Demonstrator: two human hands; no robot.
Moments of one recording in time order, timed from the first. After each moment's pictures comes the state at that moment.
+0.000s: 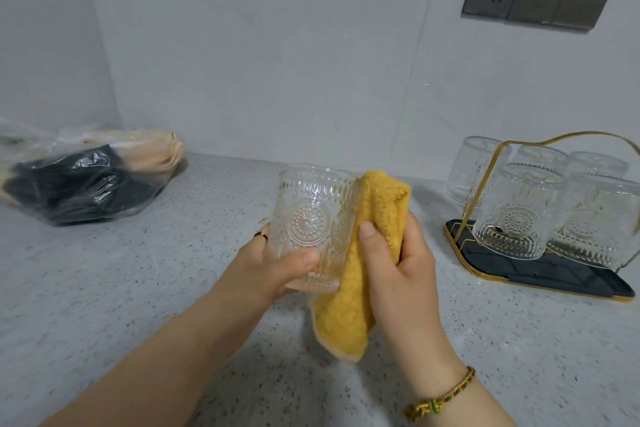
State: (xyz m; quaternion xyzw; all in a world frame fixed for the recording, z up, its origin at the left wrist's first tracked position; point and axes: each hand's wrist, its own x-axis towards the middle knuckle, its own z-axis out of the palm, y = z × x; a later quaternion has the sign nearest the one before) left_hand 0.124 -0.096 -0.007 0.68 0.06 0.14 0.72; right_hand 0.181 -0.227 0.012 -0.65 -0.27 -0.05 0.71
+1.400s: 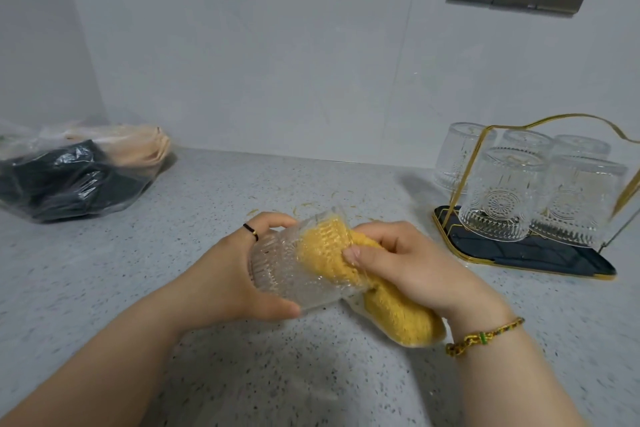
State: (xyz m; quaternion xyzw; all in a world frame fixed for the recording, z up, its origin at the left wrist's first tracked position) left_hand 0.117 -0.081 0.001 0.89 0.00 0.13 0.44; right_hand 0.217 -0.263 0.027 -0.73 -0.45 0.16 0.49
